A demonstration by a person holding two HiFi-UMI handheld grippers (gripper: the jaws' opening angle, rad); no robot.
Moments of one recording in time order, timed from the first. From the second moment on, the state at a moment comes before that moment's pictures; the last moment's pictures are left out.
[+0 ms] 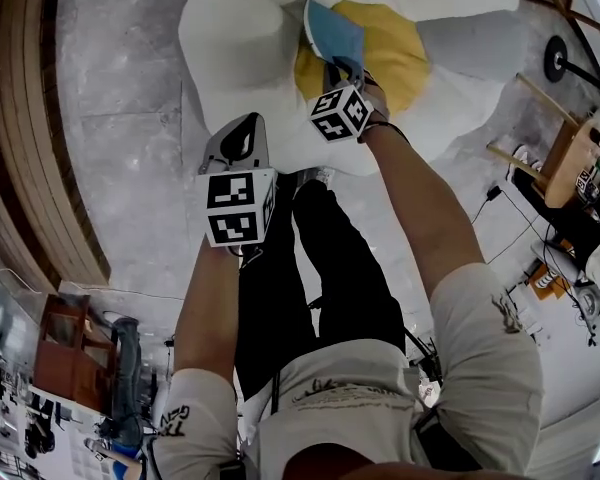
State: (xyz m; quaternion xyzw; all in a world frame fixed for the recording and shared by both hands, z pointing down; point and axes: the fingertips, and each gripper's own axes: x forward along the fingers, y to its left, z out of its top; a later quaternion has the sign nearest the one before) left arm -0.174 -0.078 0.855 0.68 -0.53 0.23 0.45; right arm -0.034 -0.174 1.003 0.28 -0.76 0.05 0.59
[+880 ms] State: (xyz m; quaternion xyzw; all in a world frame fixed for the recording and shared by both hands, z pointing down) left arm -0.132 -0.105 0.650 0.71 -0.56 0.19 0.38; right arm -0.017 -0.159 0.741 0.40 -0.79 0.13 0.44
